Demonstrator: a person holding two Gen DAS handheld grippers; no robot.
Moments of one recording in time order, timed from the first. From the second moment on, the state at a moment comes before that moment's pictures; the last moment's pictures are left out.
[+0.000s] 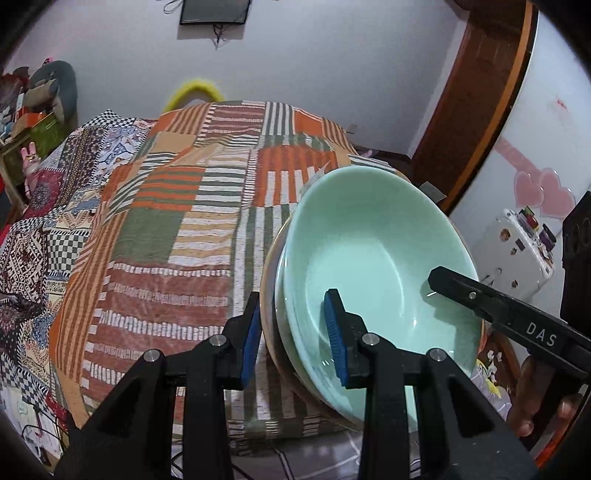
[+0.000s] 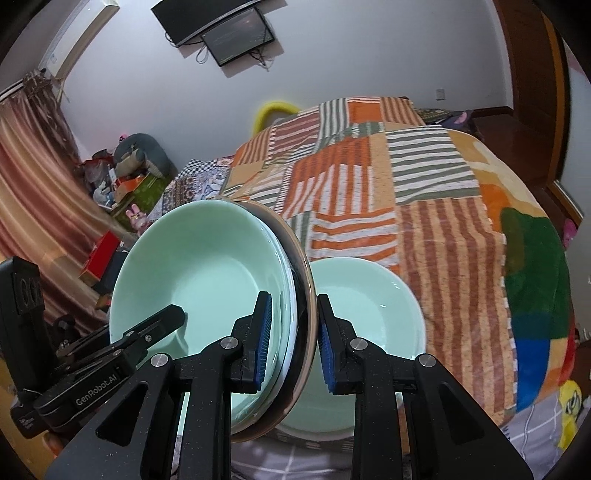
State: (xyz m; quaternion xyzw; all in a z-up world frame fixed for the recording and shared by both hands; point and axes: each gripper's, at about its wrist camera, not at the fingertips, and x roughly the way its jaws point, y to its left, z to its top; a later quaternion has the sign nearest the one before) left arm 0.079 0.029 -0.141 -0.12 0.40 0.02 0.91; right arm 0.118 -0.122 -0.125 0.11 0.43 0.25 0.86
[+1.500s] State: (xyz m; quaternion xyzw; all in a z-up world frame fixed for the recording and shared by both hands) left arm 0.131 0.012 -0.205 -0.11 0.48 -0.01 0.87; right arm 0.129 -0.148 -0.171 0.13 0.50 0.20 0.83
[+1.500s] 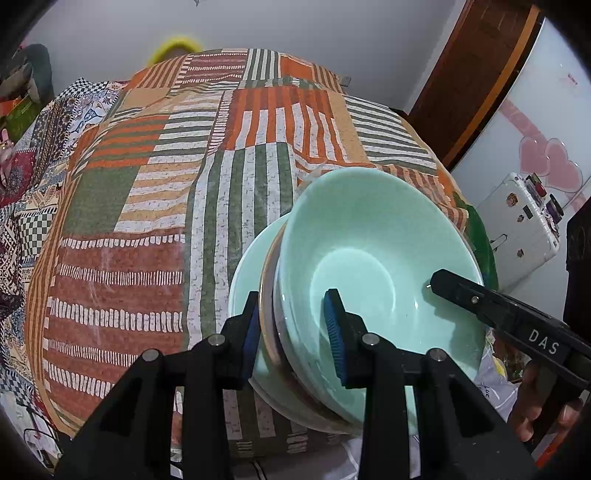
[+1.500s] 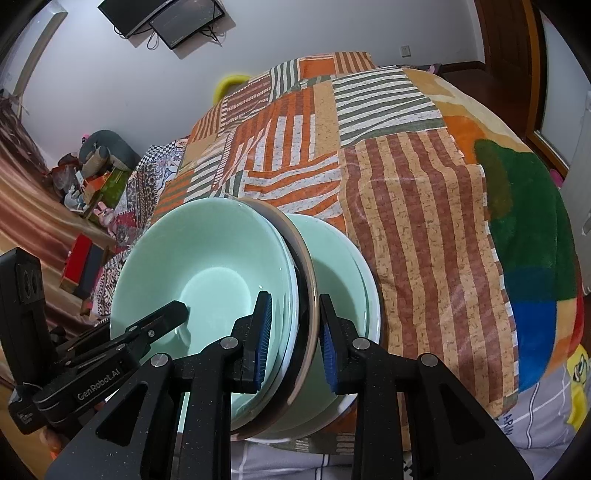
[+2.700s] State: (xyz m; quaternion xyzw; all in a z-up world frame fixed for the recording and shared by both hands) left arm 0.041 0.001 -0.068 -0.07 0.27 0.00 0.96; right arm 0.077 -0.161 -0.068 0.06 0.33 0.23 0.91
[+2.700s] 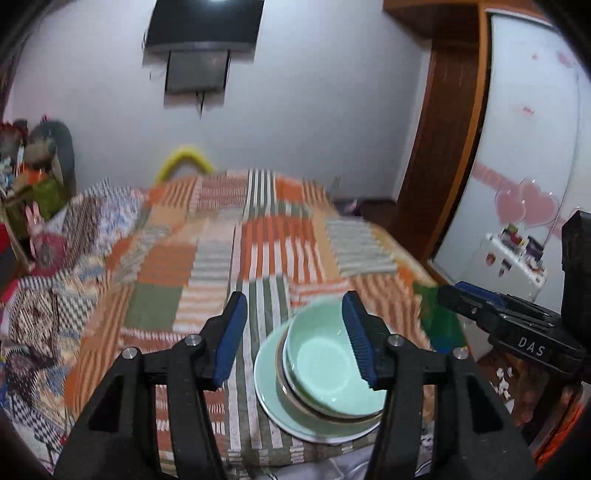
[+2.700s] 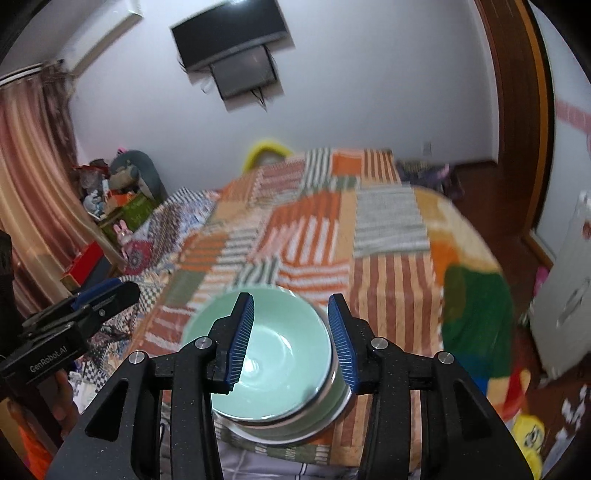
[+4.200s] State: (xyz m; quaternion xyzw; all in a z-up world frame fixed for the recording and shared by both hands) left arm -0.045 -0.019 -0.005 -0.05 0.12 0.01 0.99; right arm 0.009 -0.161 -0.004 0.05 0.16 0.24 0.96
